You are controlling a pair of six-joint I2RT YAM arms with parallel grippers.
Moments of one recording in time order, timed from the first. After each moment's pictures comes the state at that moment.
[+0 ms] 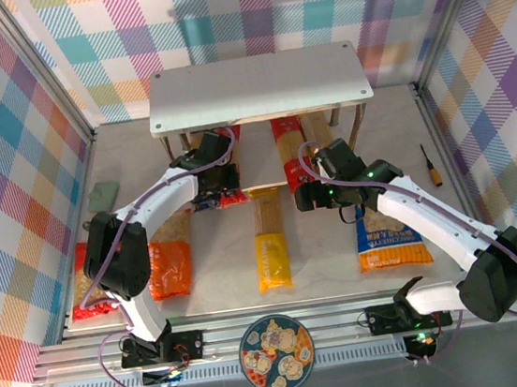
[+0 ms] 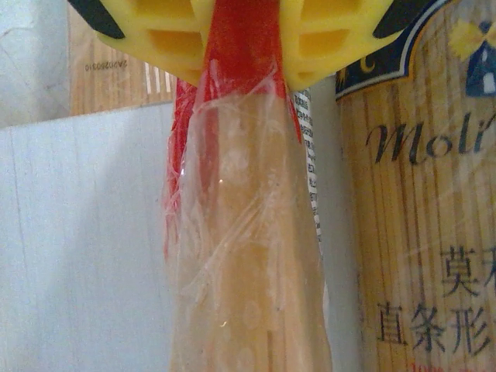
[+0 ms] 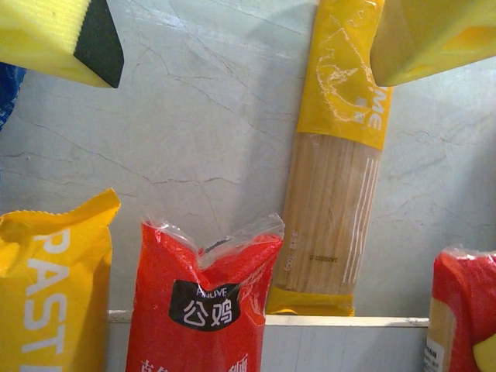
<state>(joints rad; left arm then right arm) -0.48 1.79 1.39 -0.62 -0.06 -0.45 0.60 1.29 1.11 -0.81 -0.03 0.44</state>
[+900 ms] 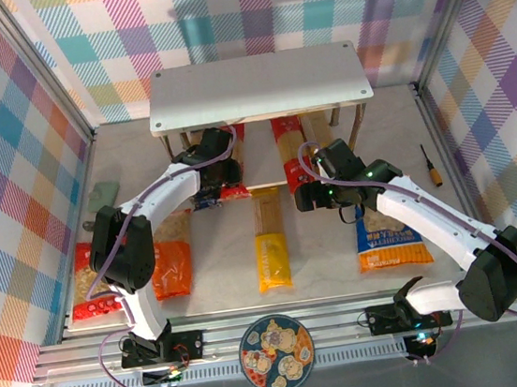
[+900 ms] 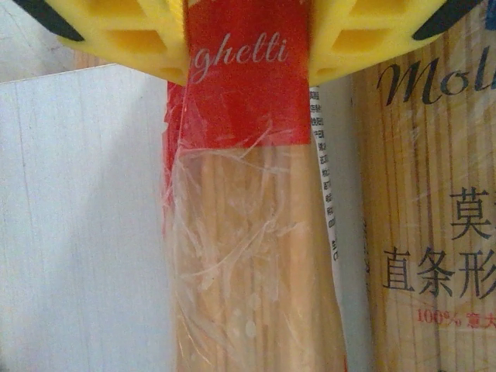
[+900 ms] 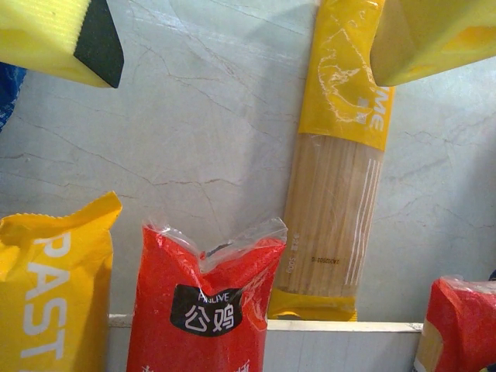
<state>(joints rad) -0.47 1.83 1.43 -0.59 -0.06 -0.46 0.60 1.29 1.11 -0.81 -0.03 0.44</state>
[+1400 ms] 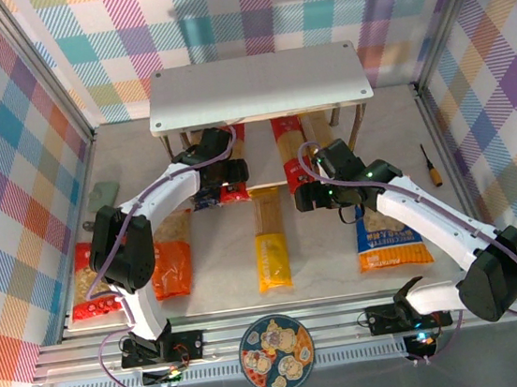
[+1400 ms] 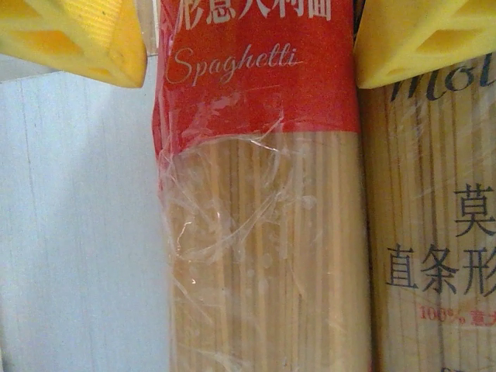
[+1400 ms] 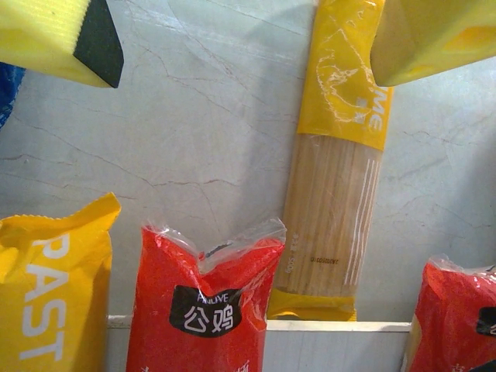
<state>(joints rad) -0.47 1.83 1.43 -0.58 -0.05 -0.46 0.60 1.29 1.11 -0.81 -0.03 0.45</state>
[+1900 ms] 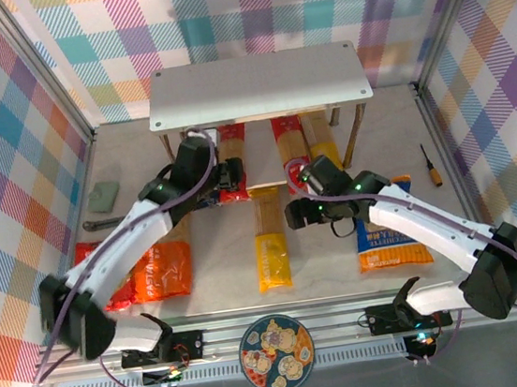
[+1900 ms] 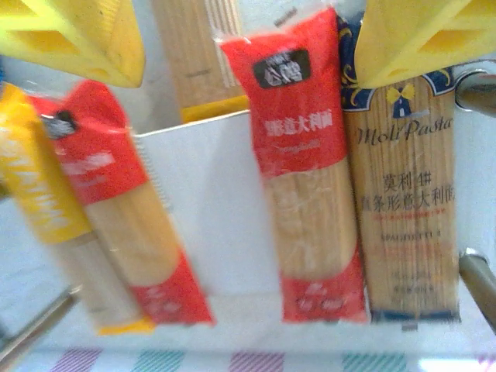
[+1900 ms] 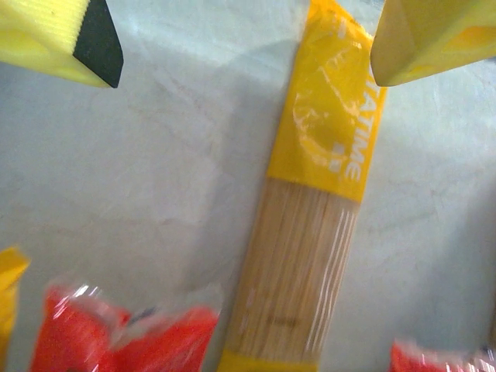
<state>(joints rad) -0.62 1.33 1.20 -0.48 -0.20 -0.38 0.76 1.30 1.06 -0.83 -0.01 0.50</state>
